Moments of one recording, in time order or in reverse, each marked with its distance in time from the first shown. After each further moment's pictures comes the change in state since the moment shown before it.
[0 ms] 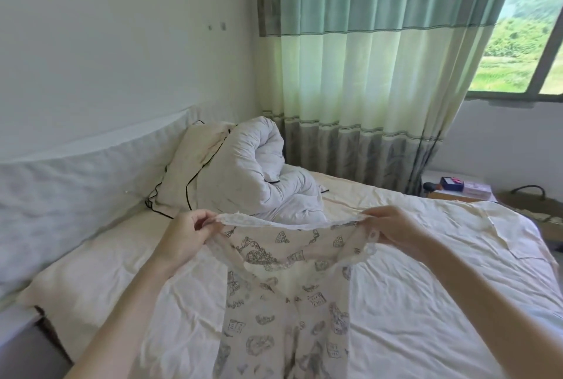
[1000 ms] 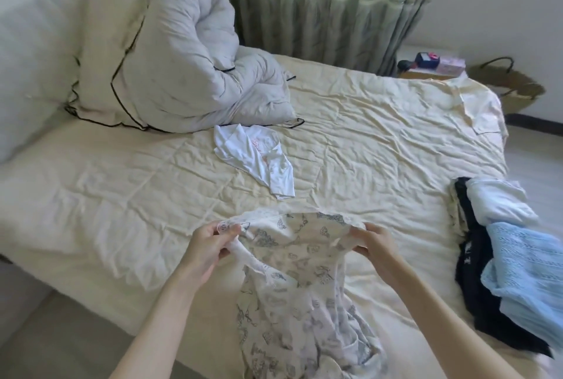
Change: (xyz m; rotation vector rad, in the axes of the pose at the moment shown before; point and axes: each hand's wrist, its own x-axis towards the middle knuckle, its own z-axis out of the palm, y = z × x) left_hand -0.044 -0.135 0.147 -0.434 -0.279 -0.701; right_hand -0.035 0.232 0.049 0.300 0.282 0.523
